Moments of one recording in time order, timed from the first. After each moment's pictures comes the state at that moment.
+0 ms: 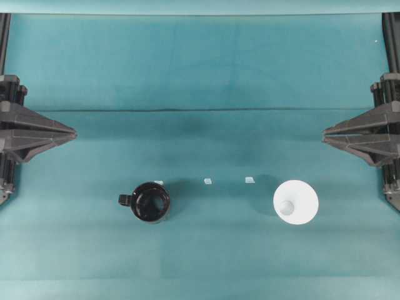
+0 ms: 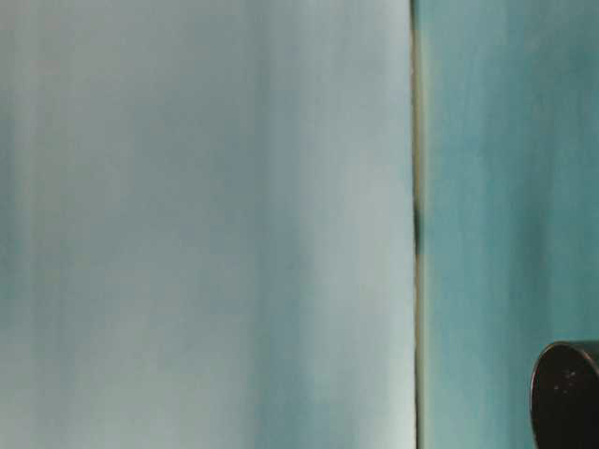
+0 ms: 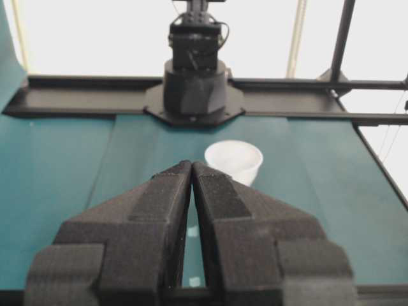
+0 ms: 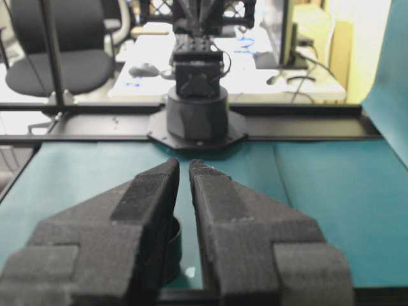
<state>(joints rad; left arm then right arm) 0.00 -0.96 1.17 0.00 -0.29 0.00 0.00 -0.96 1.17 0.00 -0.29 0.01</state>
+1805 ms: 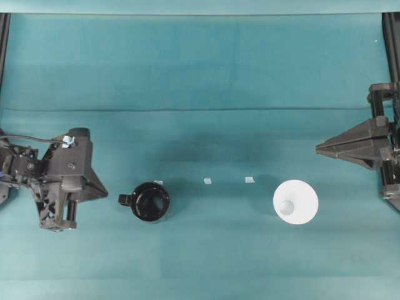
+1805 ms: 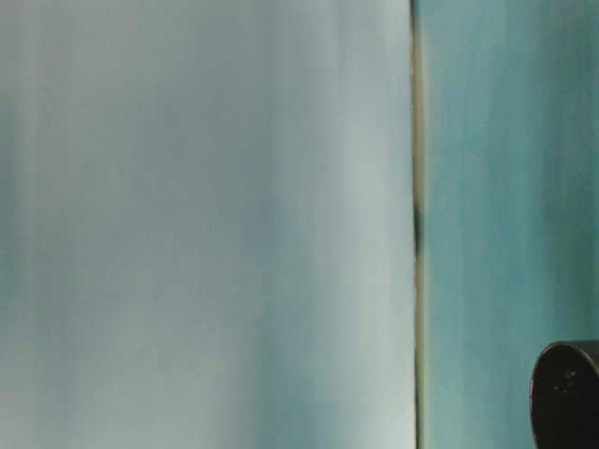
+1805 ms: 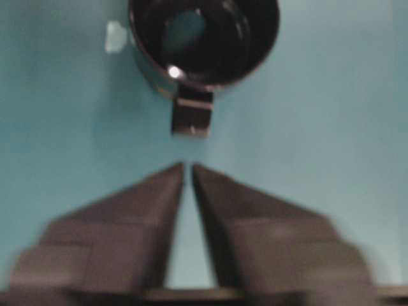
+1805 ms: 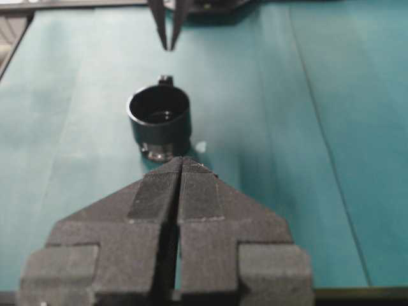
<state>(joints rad) -0.15 -0.42 1.01 0.01 0.25 -0.20 0.01 -0.96 1.10 0.04 0.10 0.01</state>
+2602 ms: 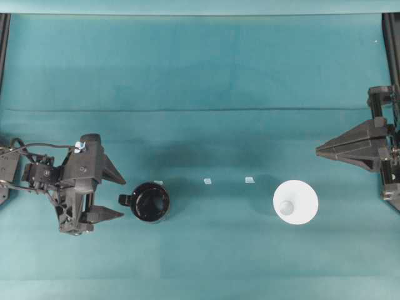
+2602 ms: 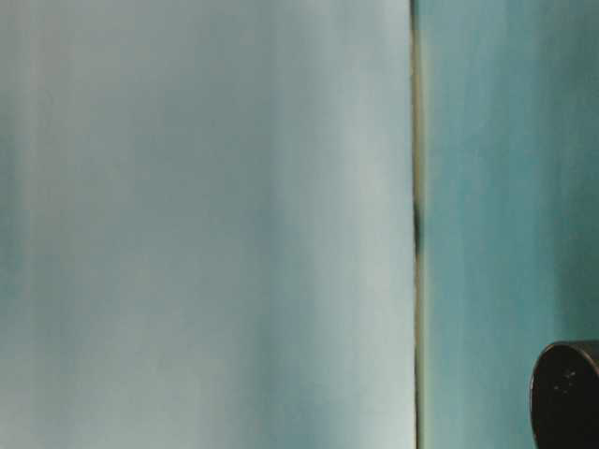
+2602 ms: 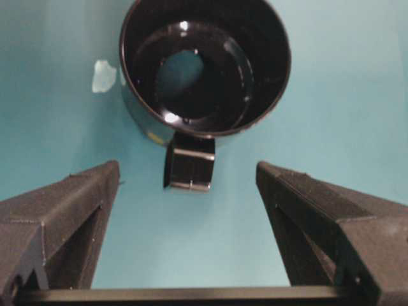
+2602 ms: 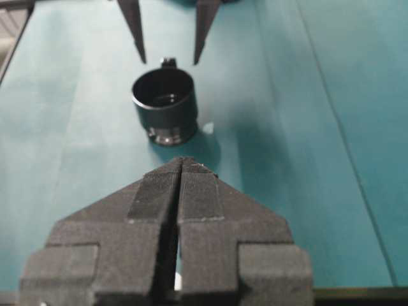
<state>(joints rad) -0.15 -0.26 1.06 0.01 -0.06 -0.23 0.01 -0.96 1.10 0.04 0.14 0.08</state>
